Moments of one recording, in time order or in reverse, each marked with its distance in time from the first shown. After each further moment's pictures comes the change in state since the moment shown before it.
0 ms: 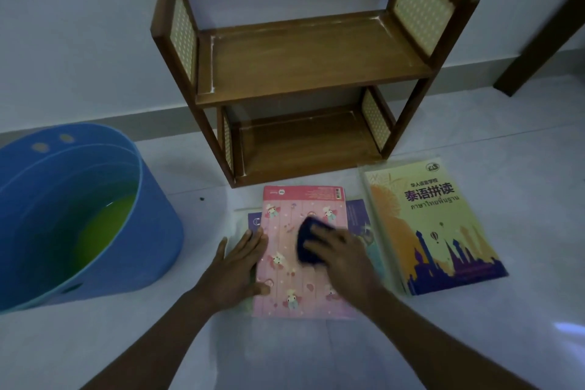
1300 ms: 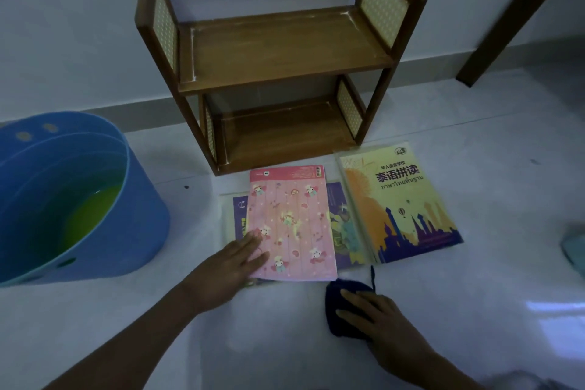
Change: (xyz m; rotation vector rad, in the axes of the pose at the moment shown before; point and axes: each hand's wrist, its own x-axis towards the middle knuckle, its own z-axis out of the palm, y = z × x) left_hand -0.038 0.020 0.008 0.299 0.344 0.453; right_hand -0.181 0.023 -0.020 -0.031 -0.255 -0.155
